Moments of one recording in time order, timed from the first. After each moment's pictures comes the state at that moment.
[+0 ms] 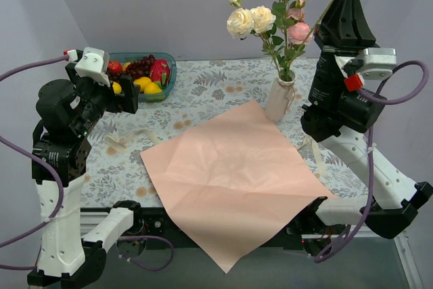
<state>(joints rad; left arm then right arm) -0.11 0.92 1.61 -0.81 0.13 0.07 0.81 1.23 1.54 1.06 0.27 -0.74</state>
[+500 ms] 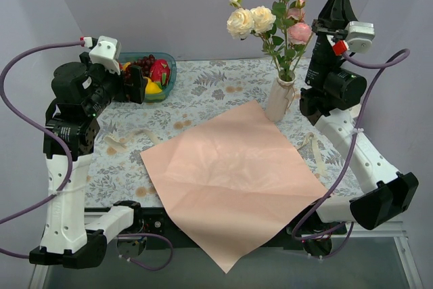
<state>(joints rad) -0.11 1.03 1.60 -0.76 0.18 0.10 0.50 1.33 1.41 1.08 0.35 -0.52</state>
